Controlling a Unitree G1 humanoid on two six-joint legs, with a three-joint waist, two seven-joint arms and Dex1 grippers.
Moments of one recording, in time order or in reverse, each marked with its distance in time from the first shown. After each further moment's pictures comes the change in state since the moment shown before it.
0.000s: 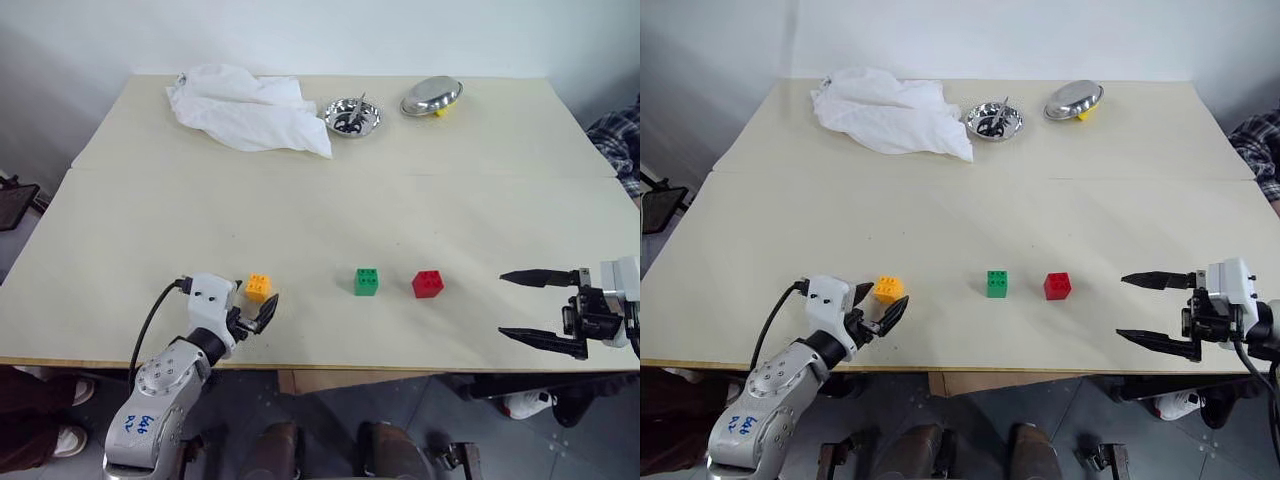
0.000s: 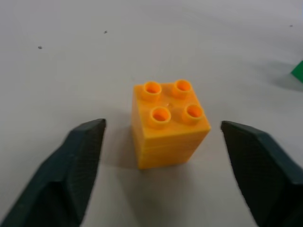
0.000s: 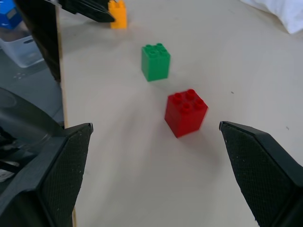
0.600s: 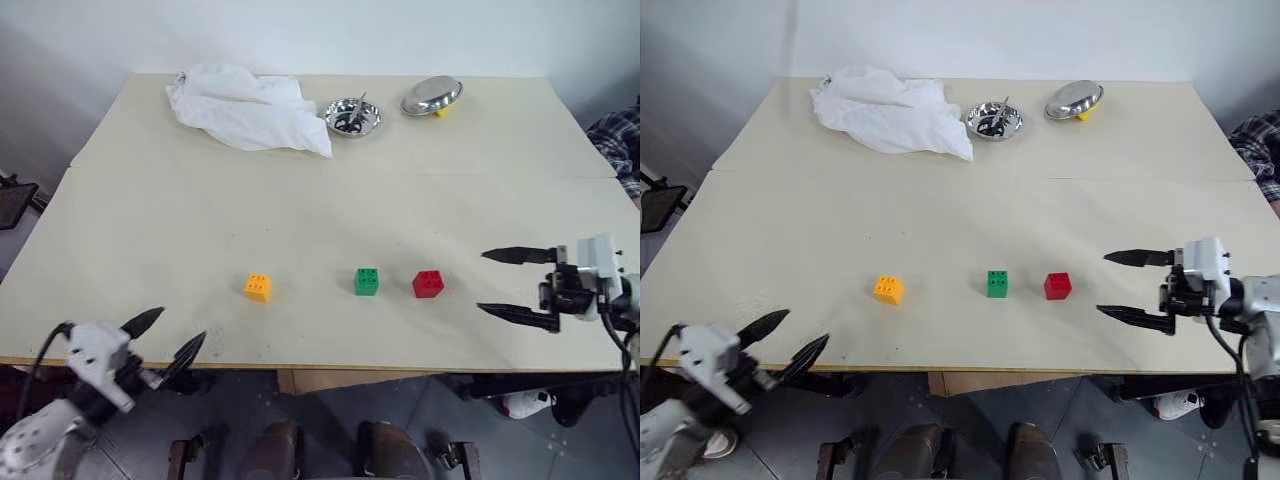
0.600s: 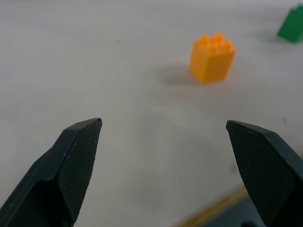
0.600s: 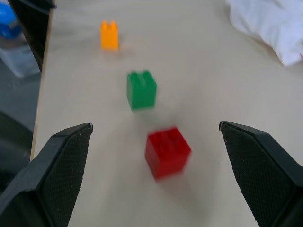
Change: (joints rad) left arm 0.292 0.122 0.389 0.050 -0.141 -0.357 -0.416; right arm -0.191 0.054 0.053 0.130 -0.072 -0.045 -0.001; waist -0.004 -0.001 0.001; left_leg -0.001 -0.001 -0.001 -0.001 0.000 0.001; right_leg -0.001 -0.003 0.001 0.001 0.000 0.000
